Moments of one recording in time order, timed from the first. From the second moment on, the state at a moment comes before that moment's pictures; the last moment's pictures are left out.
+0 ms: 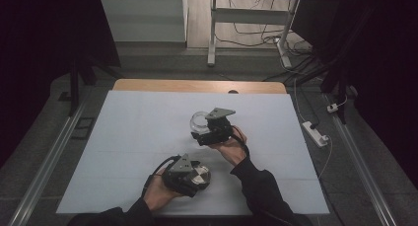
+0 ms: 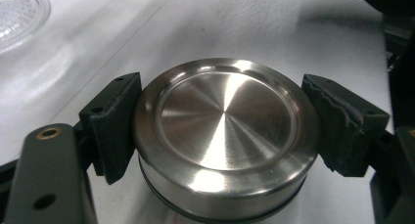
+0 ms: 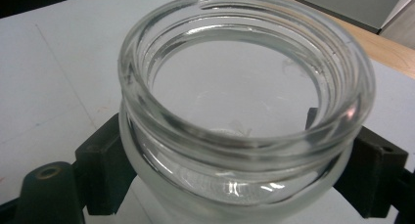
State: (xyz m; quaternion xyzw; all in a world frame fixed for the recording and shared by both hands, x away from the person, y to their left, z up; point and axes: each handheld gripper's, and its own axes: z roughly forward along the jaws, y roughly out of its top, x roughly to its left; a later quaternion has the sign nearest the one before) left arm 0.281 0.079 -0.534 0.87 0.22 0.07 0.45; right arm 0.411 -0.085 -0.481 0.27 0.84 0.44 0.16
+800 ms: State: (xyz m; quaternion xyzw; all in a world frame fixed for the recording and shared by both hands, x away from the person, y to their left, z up) left arm 0.286 0.071 -0.541 0.88 0.24 0.06 0.40; right arm 0.433 -0.080 -0.502 0.28 0.85 0.42 0.17
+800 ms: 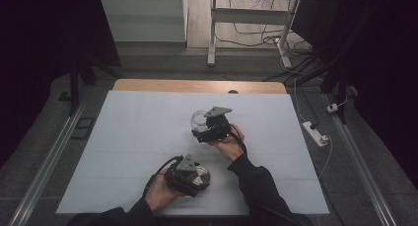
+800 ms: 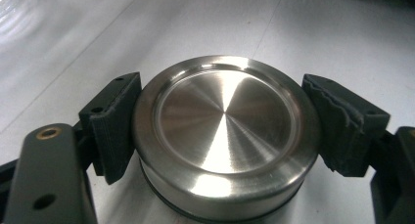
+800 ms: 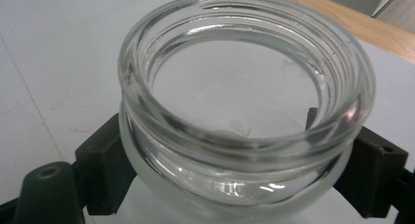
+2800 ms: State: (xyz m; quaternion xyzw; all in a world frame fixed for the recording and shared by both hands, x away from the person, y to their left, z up) left arm 0.284 0.113 -0.517 0.86 0.26 0.01 0.43; right arm 0.411 -0.107 -0.493 0.28 0.85 0.42 0.13
